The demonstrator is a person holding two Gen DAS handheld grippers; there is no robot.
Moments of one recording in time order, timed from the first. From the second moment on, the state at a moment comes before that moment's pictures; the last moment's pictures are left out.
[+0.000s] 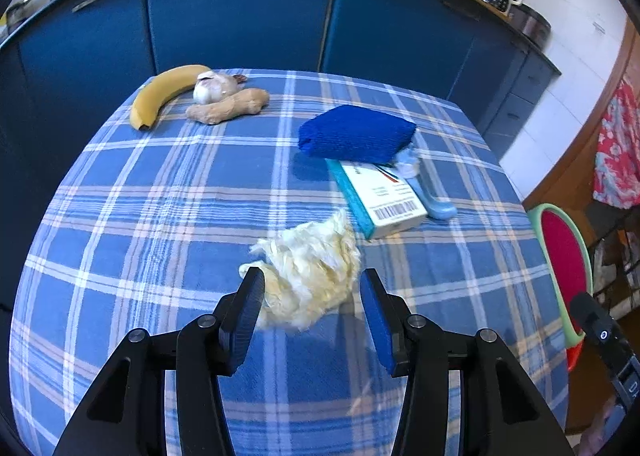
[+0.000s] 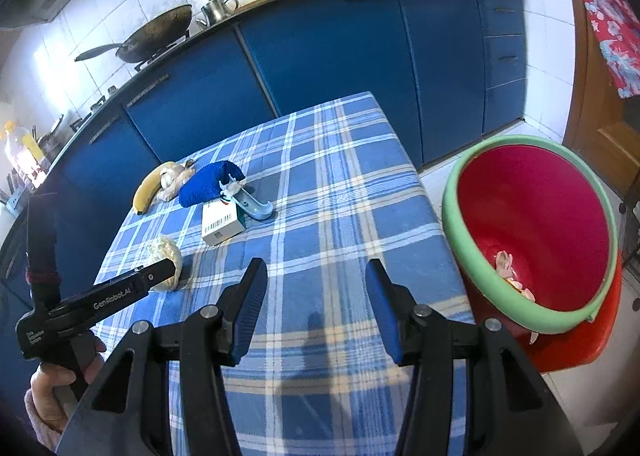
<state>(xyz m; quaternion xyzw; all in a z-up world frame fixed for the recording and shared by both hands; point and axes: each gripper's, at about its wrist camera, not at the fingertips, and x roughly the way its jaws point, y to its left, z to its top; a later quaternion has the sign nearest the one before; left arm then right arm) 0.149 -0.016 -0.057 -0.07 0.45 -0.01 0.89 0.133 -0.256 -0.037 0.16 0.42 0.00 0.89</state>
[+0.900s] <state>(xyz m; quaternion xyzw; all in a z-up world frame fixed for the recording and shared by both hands) 0.175 0.002 -0.052 -0.10 0.42 -0.03 0.90 0.234 -0.207 -0.068 0.10 0.48 0.07 0.87</state>
